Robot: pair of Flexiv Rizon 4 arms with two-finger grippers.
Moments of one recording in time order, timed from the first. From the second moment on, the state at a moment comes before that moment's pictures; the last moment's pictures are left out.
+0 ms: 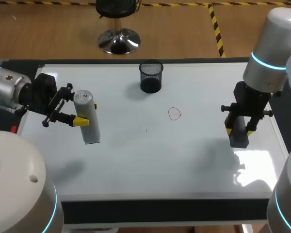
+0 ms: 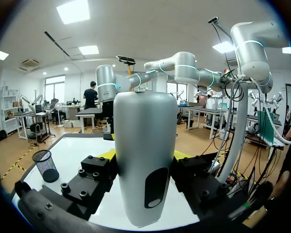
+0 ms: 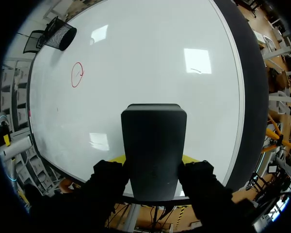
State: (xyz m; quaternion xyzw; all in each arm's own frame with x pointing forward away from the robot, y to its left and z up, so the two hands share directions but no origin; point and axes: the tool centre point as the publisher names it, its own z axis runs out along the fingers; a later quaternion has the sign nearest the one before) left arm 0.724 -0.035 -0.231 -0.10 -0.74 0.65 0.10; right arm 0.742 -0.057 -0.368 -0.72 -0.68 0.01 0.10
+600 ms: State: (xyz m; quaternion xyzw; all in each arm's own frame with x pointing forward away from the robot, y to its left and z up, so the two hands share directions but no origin) left arm 0.731 -0.041 -0.230 -0.09 -0.74 0.66 0.11; right arm 0.742 -0.057 -0.368 -0.72 -0.68 0.01 0.10
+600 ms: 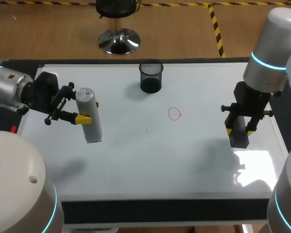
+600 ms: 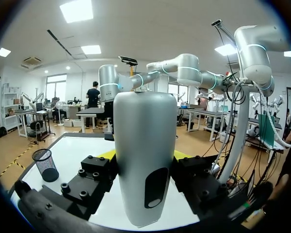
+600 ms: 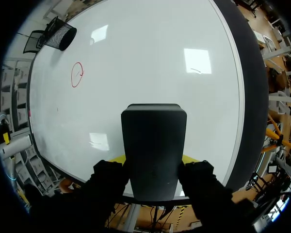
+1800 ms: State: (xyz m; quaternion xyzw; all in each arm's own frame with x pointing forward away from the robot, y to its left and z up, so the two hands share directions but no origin) left arm 0.817 -0.127 -0.237 -0.09 -0.73 0.66 0.13; right arm 0.741 -0.057 -0.368 -0.72 -0.68 0.01 0.10
